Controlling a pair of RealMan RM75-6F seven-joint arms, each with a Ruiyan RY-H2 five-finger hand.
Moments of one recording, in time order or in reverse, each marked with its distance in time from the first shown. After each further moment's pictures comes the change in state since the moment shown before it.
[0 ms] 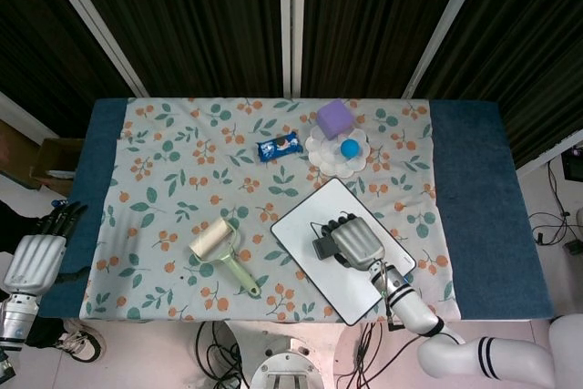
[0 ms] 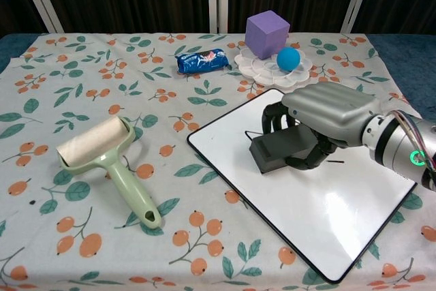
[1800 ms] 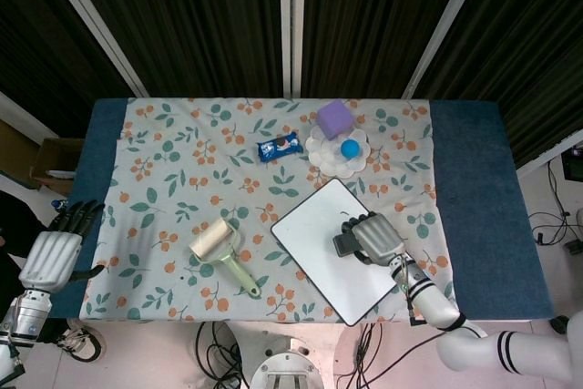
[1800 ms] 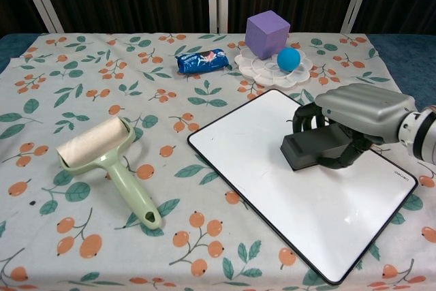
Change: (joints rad) left arm -0.025 0.004 -0.002 -0.062 0.022 -0.018 0.055; right arm 0.024 0.145 -0.096 -0.020 0.030 -0.021 0.139
